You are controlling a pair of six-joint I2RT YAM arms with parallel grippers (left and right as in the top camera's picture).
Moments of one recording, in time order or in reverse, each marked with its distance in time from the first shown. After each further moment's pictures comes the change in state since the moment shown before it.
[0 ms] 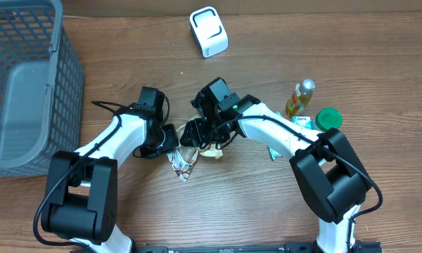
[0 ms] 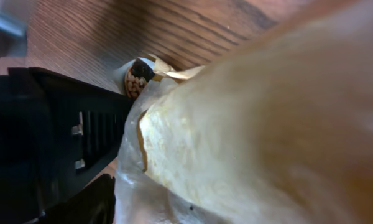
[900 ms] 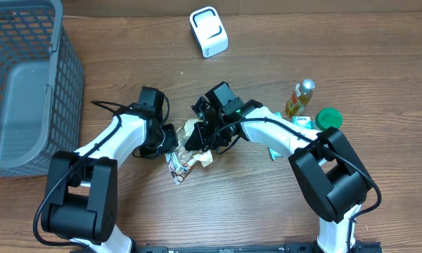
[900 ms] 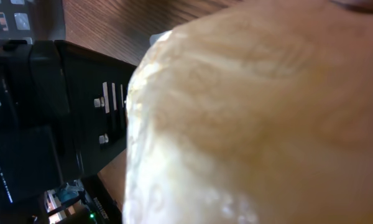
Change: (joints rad) left arm 0.000 0.000 0.000 0.000 -0.008 0.000; right arm -0.011 0.000 -0.060 0.069 -0.163 0.035
